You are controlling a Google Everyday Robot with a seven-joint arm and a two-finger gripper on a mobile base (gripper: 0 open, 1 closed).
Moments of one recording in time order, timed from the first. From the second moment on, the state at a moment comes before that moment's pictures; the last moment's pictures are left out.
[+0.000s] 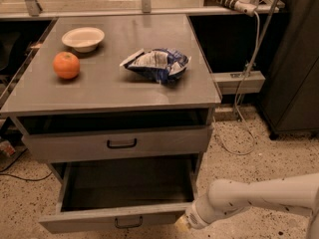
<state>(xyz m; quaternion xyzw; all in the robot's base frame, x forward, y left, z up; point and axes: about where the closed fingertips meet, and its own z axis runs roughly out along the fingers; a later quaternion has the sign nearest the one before) 0.390 -0.084 0.402 -0.29 0.92 0.24 0.08</state>
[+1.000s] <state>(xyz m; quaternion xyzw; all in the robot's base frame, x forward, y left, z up) 0.428 -0.082 0.402 -0.27 0.93 0.24 0.11</state>
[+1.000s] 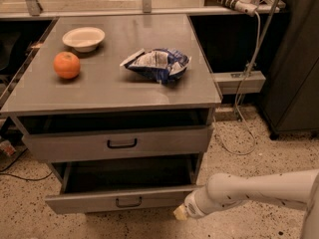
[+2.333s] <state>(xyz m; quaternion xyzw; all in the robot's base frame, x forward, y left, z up) 0.479 -0.077 0.394 -0.23 0.93 0.23 0.15</state>
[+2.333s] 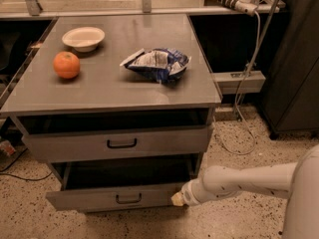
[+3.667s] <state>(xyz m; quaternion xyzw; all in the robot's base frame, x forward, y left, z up) 0.539 -0.043 0.390 -0.27 0.92 0.24 0.16</state>
